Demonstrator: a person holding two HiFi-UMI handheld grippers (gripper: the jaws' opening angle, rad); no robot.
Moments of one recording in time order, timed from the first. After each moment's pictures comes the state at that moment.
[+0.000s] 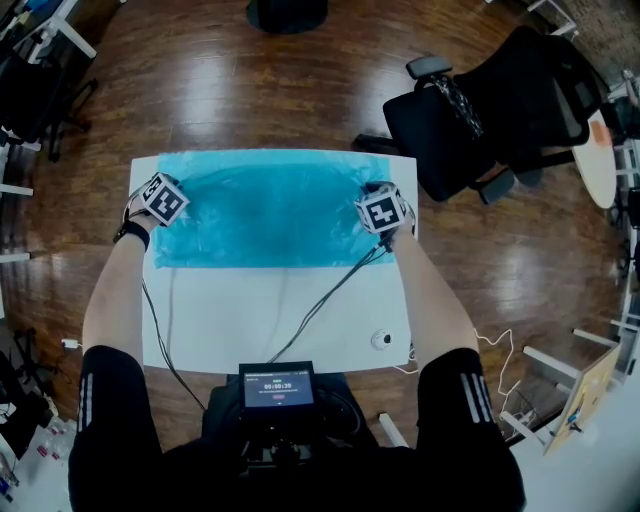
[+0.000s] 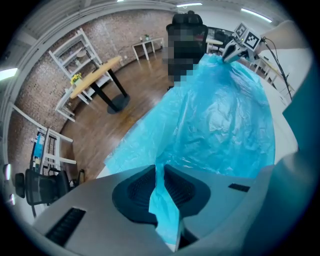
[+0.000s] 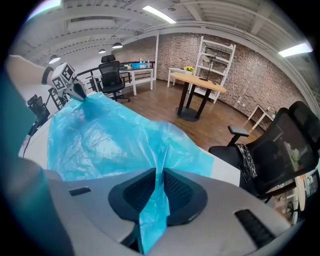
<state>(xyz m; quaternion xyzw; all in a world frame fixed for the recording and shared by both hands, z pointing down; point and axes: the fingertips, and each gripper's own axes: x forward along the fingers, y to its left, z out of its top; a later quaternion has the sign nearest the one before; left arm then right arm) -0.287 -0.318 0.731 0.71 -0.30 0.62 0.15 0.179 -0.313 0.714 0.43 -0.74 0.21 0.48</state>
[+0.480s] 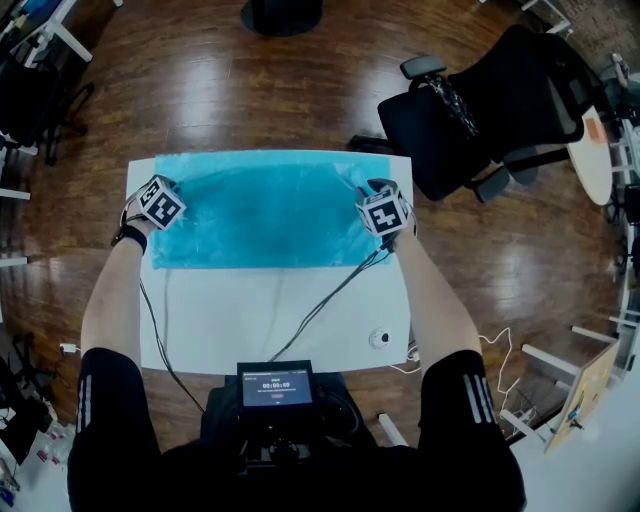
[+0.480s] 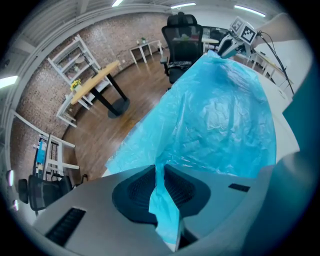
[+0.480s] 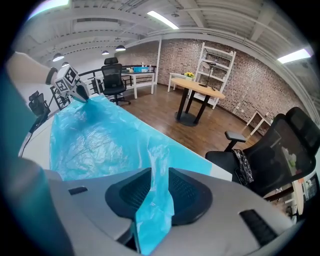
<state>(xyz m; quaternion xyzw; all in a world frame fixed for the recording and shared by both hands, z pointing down) -0.285 -0.316 0.736 0.72 -0.29 0.62 0.12 0.185 -0.312 0.696 0.43 -0.75 0.19 0.47</state>
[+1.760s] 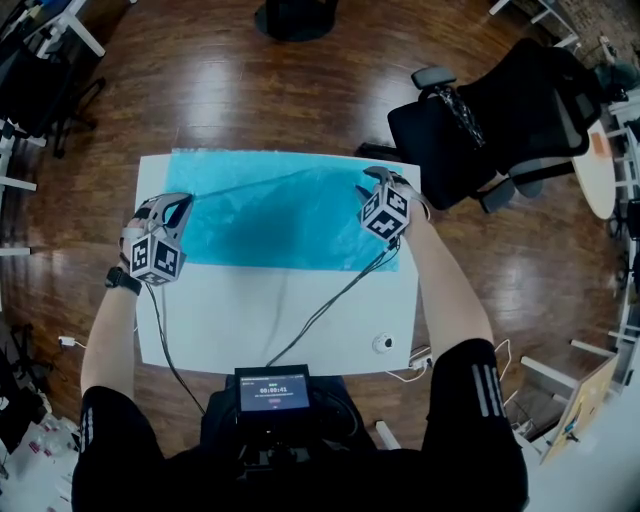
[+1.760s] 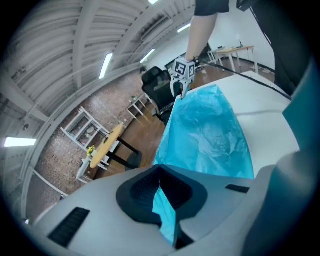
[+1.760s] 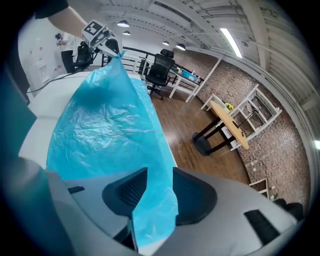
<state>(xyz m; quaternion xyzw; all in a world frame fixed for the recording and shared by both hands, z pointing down) -0.230 -0.260 0.599 0.81 -0.30 0.46 -0.18 0.141 -0.332 0.684 0.27 -0.78 -0.05 0.56</state>
